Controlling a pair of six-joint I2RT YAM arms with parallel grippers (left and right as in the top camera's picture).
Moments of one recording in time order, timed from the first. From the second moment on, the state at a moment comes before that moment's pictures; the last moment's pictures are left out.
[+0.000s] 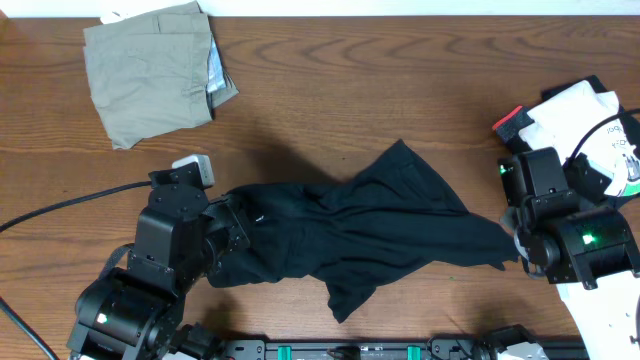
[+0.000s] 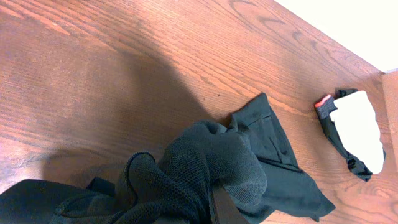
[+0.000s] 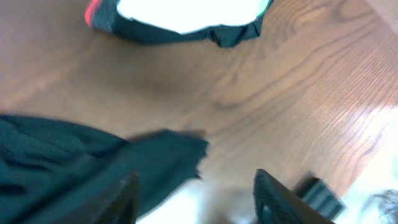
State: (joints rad) left arm -0.40 0.79 1.04 -0.99 0.01 -0.71; right arm 0.25 1.05 1.16 -1.32 0.58 0.87
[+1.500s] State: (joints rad) left arm -0.40 0.79 1.04 -1.05 0.00 -0.71; right arm 0.25 1.86 1.16 -0.59 -0.23 0.02
